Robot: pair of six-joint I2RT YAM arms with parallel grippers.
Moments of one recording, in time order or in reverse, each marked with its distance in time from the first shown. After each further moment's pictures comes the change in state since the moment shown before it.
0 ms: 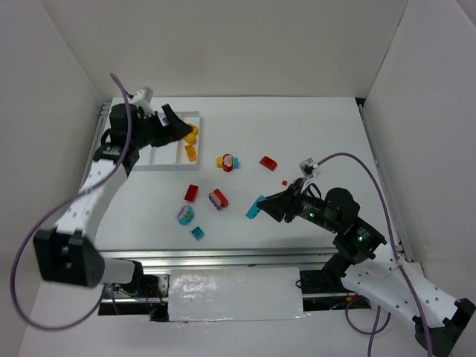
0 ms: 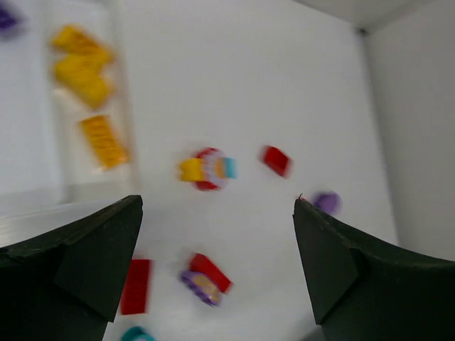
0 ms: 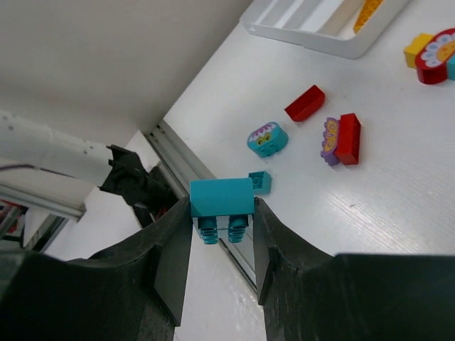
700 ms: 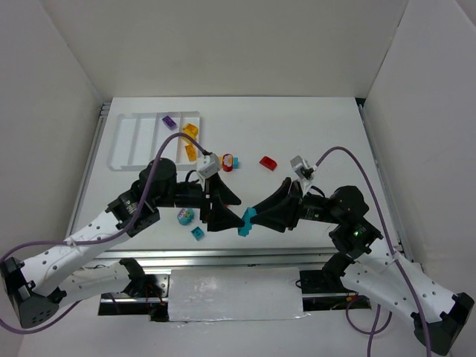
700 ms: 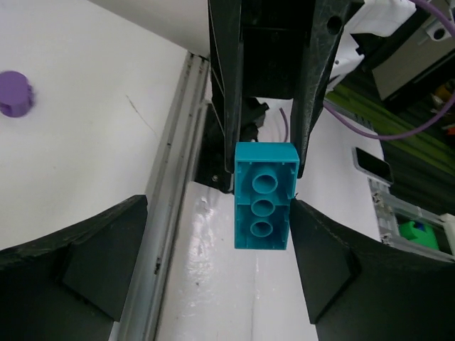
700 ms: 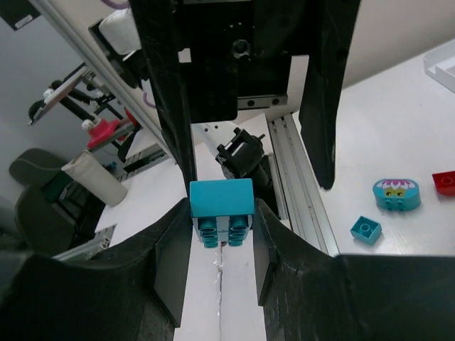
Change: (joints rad) left arm -0.758 -0.565 -0.356 0.187 0.370 0.159; right arm -0.007 0.071 0.036 0.358 -0.490 0.045
